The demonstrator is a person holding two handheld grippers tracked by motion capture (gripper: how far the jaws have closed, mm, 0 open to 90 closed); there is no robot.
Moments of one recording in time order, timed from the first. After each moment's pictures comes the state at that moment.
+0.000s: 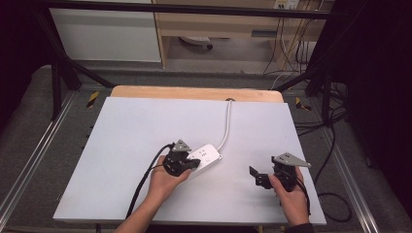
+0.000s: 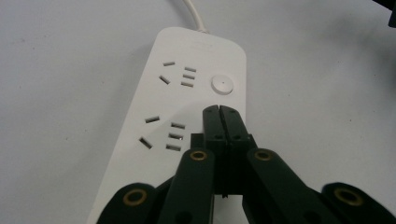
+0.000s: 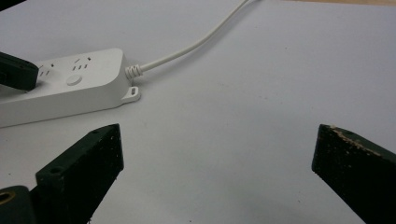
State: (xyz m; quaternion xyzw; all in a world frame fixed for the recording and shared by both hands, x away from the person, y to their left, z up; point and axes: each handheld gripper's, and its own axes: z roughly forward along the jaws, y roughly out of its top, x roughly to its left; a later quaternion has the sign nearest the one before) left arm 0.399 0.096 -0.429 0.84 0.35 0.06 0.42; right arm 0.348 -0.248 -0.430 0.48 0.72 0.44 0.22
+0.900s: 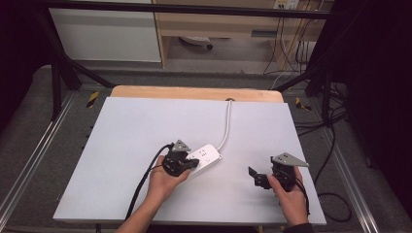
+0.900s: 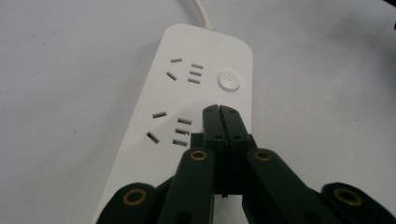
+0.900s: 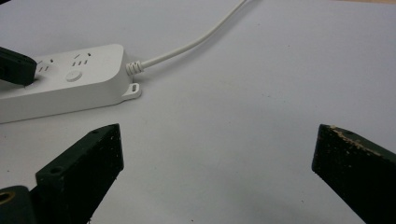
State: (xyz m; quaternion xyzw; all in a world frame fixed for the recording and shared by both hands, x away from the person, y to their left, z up) left arm 0.397 0.097 -0.428 0.84 0.36 0.07 0.41; right arm 0.348 -0.245 -0.431 0.48 0.73 0.44 0.22
